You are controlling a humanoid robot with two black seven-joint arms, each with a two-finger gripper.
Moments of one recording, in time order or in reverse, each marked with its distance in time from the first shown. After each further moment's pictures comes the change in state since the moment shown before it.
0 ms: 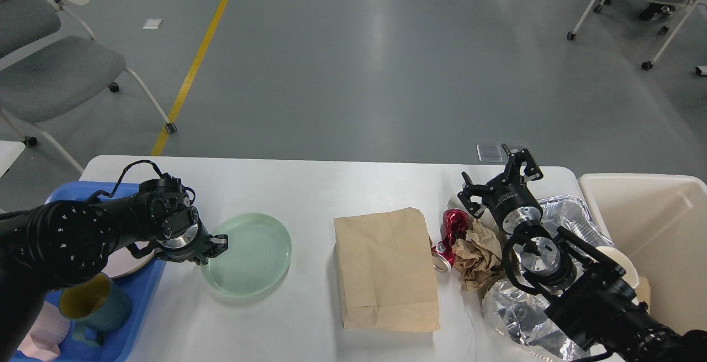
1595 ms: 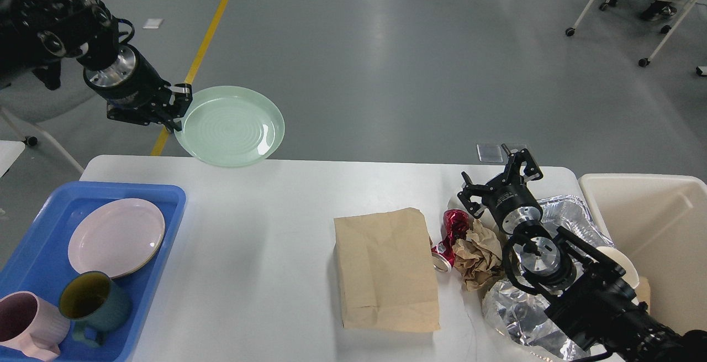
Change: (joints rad) left arm -0.568 0.259 -0.116 -0.047 -0.014 -0.409 -0.001; right arm 0.000 0.000 0.000 0.000 0.000 0.000 0.000
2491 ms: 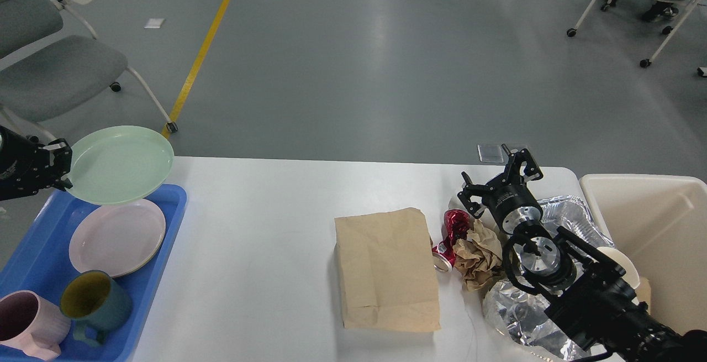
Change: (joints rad) left arm 0.377 0.336 -0.151 0.056 -0.016 0.176 0.001; right arm 0.000 0.000 0.000 0.000 0.000 0.000 0.000
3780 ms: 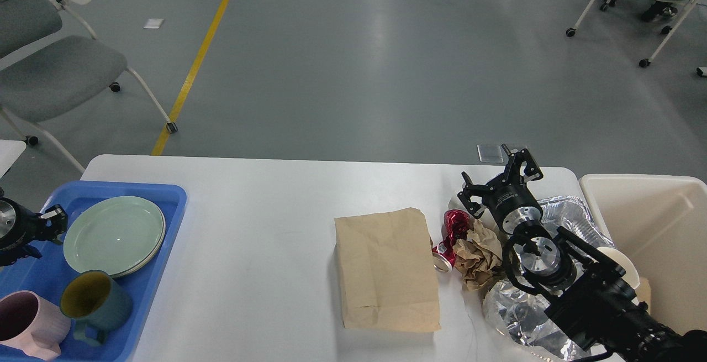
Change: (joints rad) left arm 0.275 -0.090 -0.027 0.105 0.017 0.194 0.003; right arm 0.000 0.000 0.000 0.000 0.000 0.000 0.000
